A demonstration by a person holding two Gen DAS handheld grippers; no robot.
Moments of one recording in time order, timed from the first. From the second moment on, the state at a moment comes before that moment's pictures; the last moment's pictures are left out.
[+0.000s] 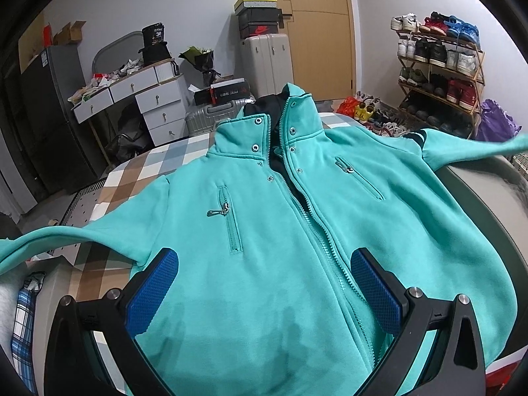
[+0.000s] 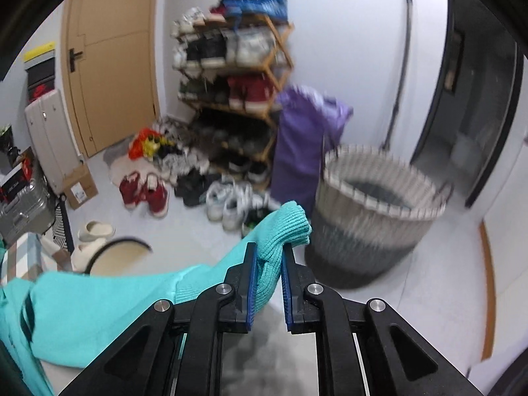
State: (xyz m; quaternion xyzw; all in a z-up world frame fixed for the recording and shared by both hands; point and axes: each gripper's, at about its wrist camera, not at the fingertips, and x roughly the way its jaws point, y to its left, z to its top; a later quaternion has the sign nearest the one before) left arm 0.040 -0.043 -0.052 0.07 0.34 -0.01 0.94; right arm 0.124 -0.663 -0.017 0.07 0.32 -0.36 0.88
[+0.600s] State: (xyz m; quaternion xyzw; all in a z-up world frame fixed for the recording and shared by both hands) left arm 0.027 -0.001 -0.035 0.06 0.31 0.00 0.95; right arm 0.164 -0.543 0.115 -0.02 0.19 -0.34 0.92
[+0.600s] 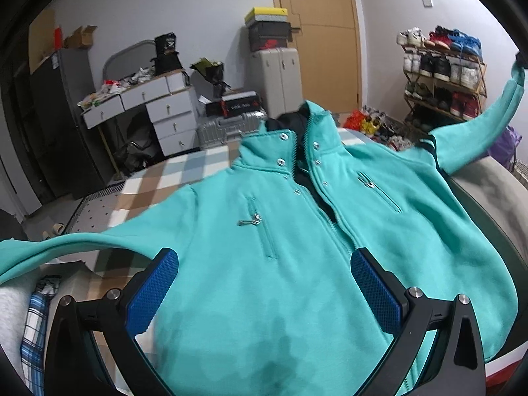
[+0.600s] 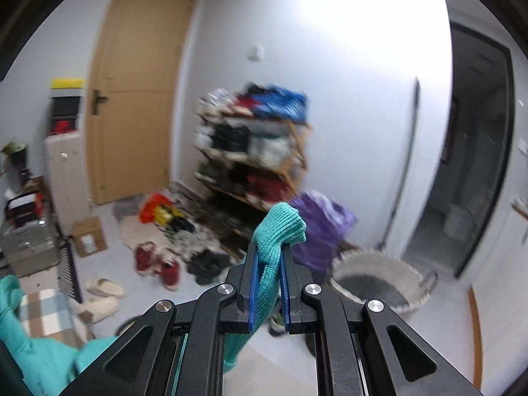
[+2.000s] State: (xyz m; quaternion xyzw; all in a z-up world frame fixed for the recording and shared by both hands) left arm -0.007 0.184 -0.001 -0.11 0.23 0.15 0.96; right arm 0.216 -0.010 -0.172 0.09 0.52 0.37 0.76
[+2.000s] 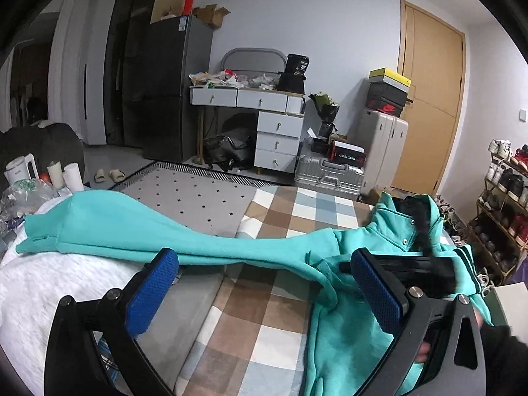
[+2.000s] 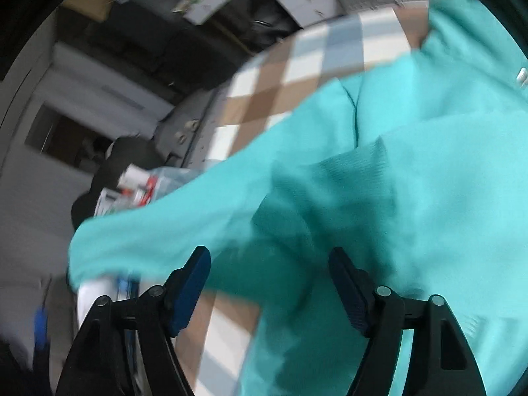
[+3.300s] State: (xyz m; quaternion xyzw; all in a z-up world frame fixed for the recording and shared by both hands) left arm 0.030 0.134 -0.032 -0.04 0.32 0.15 0.93; right arm 0.165 -0.212 -0.121 -0.03 0.46 0.13 0.88
